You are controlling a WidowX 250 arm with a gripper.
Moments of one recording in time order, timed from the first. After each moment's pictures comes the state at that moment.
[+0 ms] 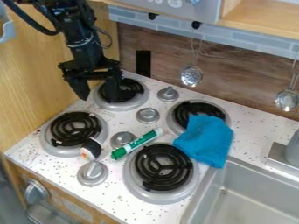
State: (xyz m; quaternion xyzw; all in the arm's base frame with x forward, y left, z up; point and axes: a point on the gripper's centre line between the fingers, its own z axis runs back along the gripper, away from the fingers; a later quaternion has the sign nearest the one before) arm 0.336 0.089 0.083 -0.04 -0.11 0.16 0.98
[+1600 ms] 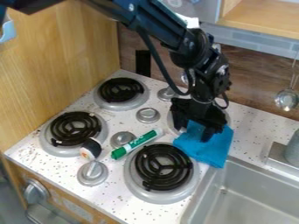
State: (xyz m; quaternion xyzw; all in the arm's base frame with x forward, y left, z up) arm 0.418 -0.069 0.000 0.08 -0.13 -0.01 0.99
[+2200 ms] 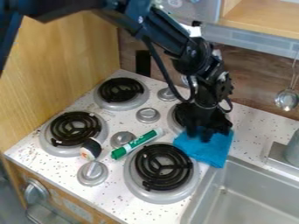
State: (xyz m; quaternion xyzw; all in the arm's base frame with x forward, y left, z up) arm 0.430 -0.079 -0.013 0.04 -0.15 0.01 0.99
